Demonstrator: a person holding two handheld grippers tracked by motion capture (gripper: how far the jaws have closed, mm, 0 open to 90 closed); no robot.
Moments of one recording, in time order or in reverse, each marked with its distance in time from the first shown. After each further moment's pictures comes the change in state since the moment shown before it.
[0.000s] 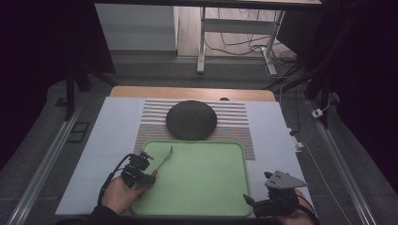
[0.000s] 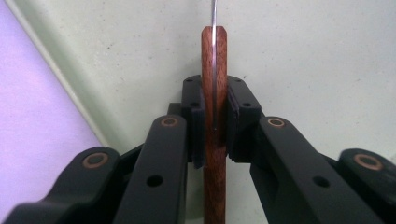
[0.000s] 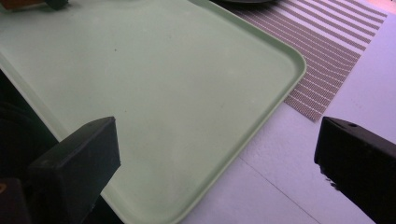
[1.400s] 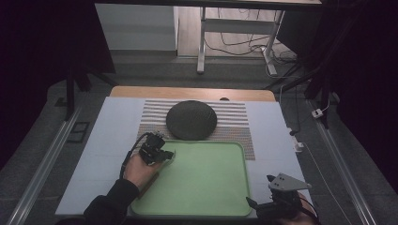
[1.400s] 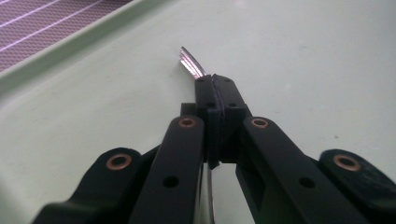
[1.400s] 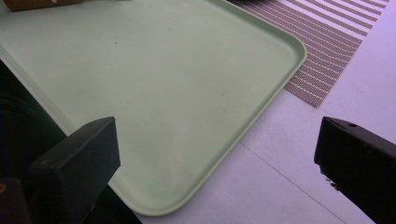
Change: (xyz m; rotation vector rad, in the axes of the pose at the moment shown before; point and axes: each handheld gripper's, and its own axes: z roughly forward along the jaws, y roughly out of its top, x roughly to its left) left arm 0.001 0.073 0.013 -0.205 -0.081 0.172; right arm -0.002 -0.008 -0.005 0.008 0.008 0.032
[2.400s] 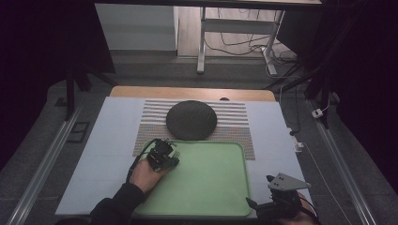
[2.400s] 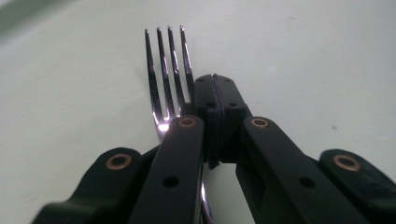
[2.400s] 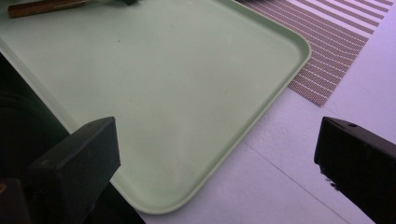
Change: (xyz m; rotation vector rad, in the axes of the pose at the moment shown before) left arm -0.011 -0.004 0.021 0.057 0.018 0.040; right arm -0.001 0.000 0.001 0.009 0.013 -0.001
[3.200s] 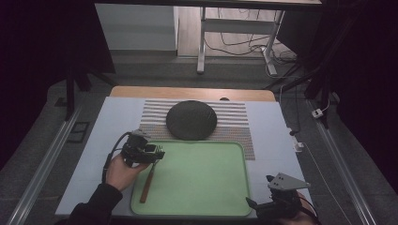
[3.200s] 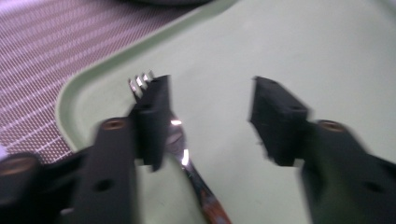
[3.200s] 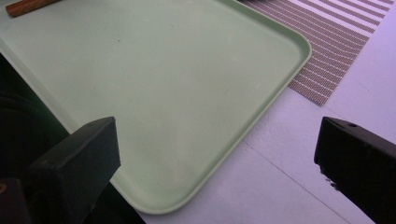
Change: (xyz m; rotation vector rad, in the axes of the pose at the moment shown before) left arm 0.024 -0.034 -0.077 -0.253 0.002 -0.010; right arm 0.000 0.000 0.000 0.004 0.001 -0.002
